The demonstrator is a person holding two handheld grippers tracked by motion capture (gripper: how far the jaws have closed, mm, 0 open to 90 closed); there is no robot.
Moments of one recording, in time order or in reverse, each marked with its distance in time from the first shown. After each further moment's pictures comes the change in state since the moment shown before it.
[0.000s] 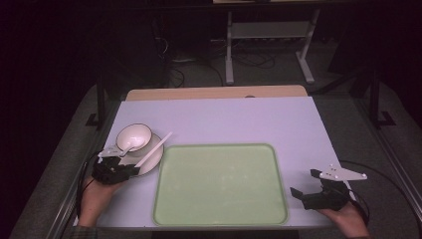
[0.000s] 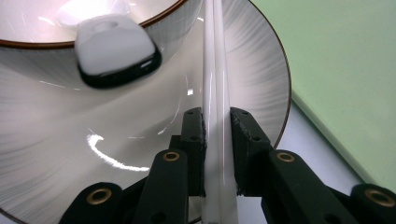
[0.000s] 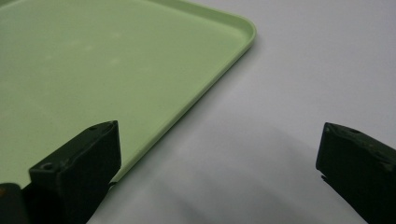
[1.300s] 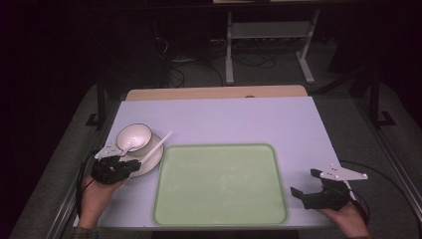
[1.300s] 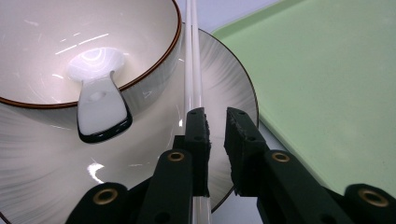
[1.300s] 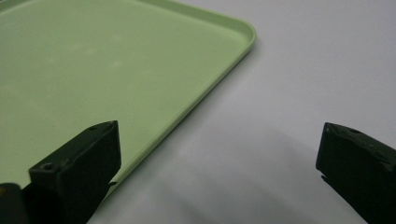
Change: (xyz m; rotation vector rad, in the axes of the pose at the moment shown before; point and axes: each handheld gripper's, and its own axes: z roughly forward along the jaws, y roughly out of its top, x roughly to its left) left arm -0.014 0.008 -0.015 -0.102 0.015 0.056; right arm 0.000 0.001 -0.001 -0.007 0.004 0.004
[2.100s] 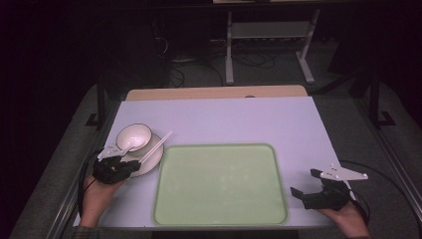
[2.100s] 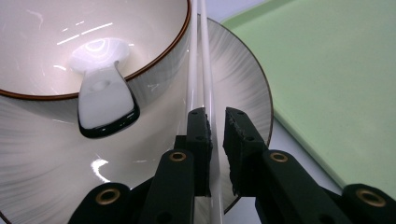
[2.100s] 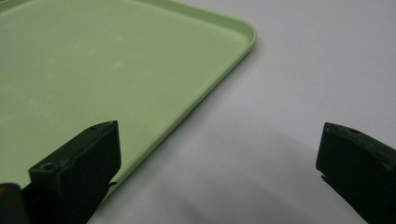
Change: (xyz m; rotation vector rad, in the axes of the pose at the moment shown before) left arm 0.004 -0.004 0.008 0.027 0.018 0.005; right arm 0.000 0.000 0.000 -0.001 0.002 0.000
